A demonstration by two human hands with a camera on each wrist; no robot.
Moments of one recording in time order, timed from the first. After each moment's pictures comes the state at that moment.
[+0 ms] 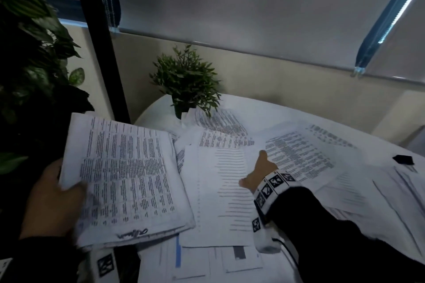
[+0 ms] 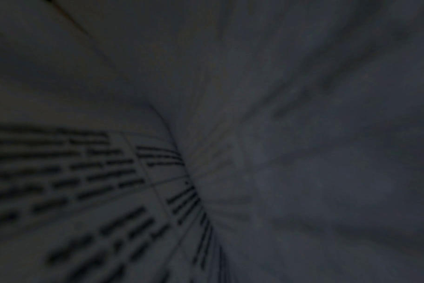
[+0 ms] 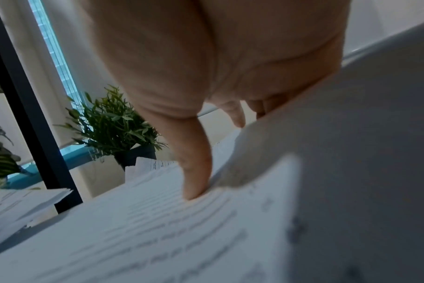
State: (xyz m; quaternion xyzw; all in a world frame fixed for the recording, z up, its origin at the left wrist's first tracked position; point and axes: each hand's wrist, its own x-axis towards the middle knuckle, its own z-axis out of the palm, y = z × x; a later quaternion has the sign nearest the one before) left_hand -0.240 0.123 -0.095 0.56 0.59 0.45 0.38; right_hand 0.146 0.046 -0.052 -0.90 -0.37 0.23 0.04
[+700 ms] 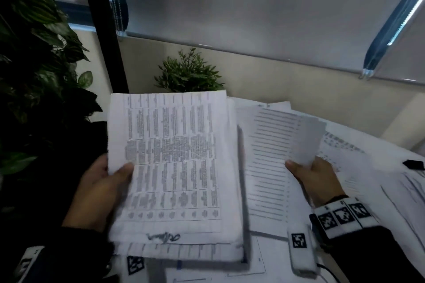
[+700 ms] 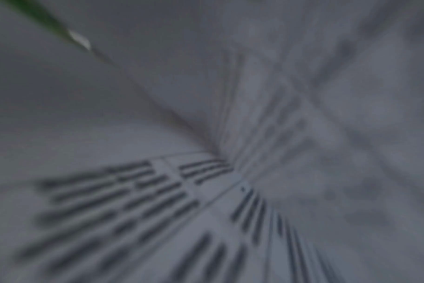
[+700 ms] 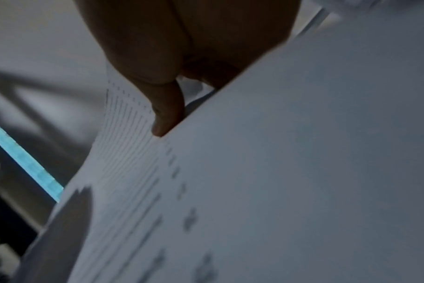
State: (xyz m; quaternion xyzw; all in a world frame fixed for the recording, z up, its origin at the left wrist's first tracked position) left_hand -0.163 0.083 -0.048 0.46 0.46 0.51 0.56; right_hand 0.186 -0.027 -0.019 -0.73 -0.34 0.25 0.53
